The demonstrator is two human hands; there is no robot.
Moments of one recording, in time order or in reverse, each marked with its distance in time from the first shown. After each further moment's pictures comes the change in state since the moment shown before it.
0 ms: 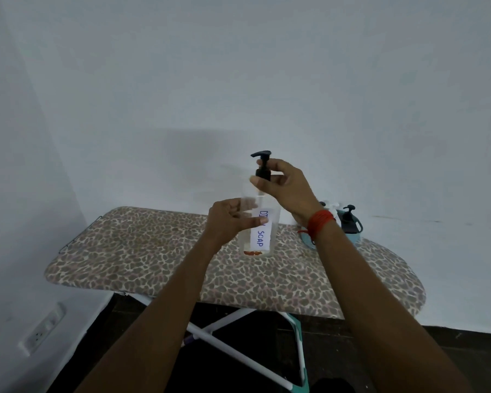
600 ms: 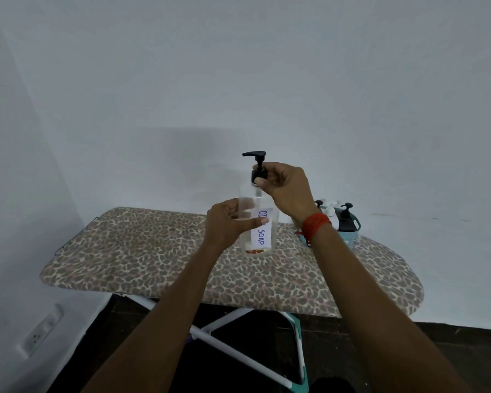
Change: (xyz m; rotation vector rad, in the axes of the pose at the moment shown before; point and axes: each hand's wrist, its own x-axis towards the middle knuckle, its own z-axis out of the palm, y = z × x) left_hand -0.004 -0.005 0.014 0.034 0.101 0.068; right_hand -0.002 0.002 -0.001 -0.150 0.122 -0.084
